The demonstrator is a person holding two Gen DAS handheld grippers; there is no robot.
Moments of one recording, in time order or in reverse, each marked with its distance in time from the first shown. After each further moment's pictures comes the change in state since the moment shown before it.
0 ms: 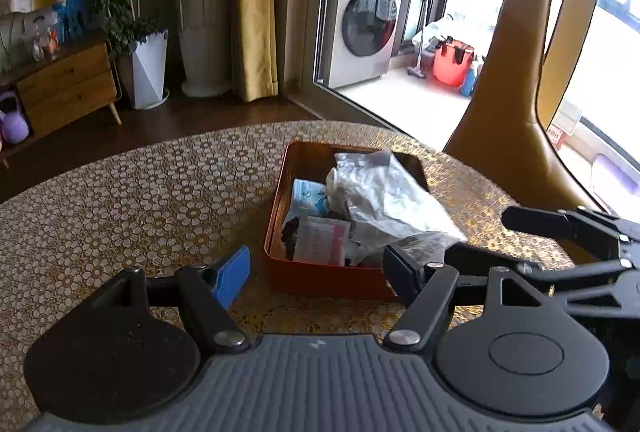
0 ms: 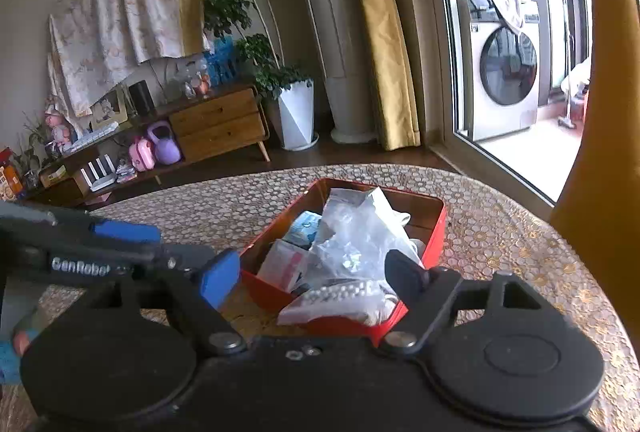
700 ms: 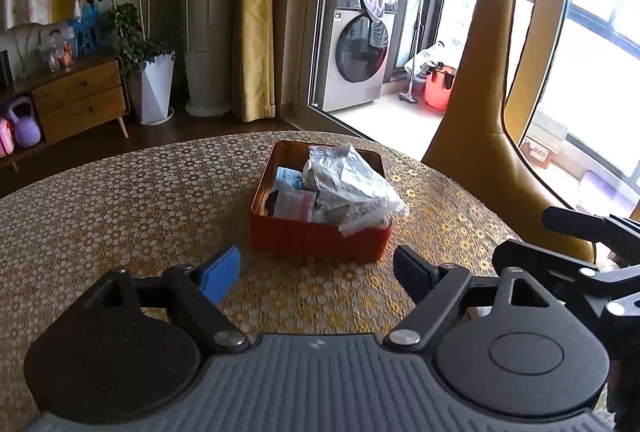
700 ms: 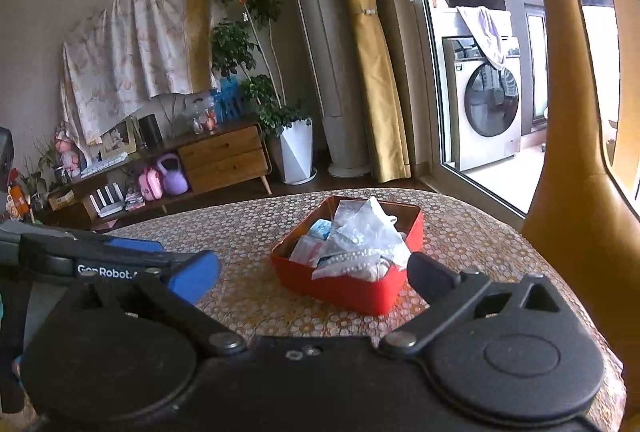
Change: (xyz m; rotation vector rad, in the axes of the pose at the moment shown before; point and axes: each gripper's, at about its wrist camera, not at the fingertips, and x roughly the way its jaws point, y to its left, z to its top) left arm -0.097 -0.031 -0.064 -0.009 -0.093 -0.002; right arm -0.108 0.024 -0.037 0.007 -0.126 -0.019
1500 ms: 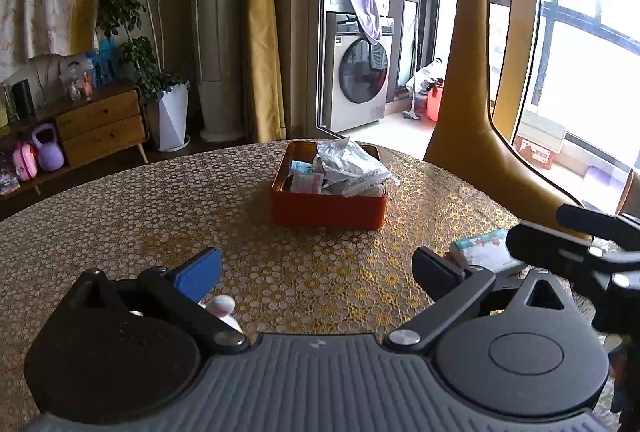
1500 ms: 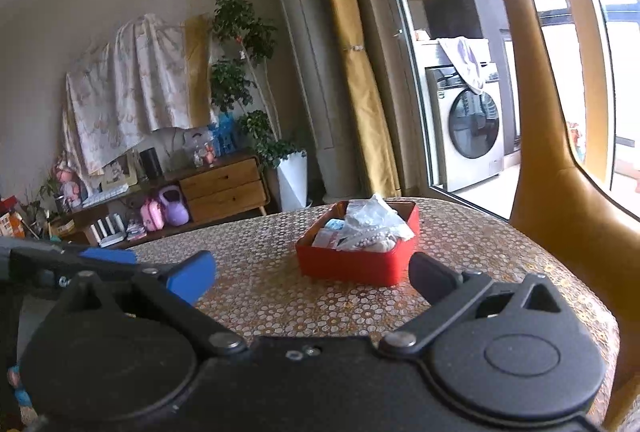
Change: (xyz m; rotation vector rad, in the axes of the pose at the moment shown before) left arm -0.087 -0.006 -0.071 0.053 -0.091 0.043; right arm -0.077 0.043 -0.060 0.042 -0.132 -0.042
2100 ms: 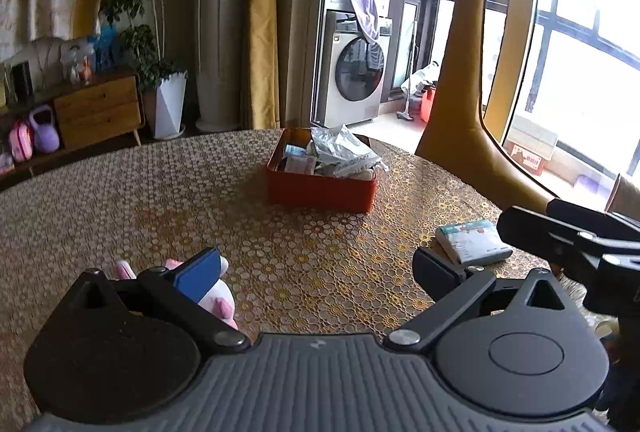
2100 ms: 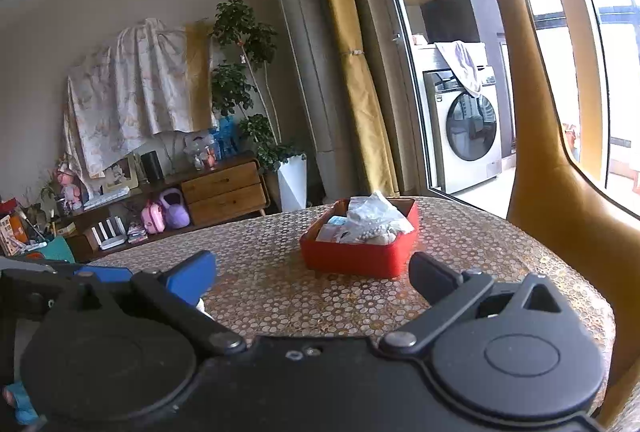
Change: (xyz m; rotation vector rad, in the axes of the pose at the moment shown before) left arm -0.019 0.004 -0.022 -0.060 0.008 -0.035; right arm -0.017 0.008 -0.014 -0.006 -0.013 0.001
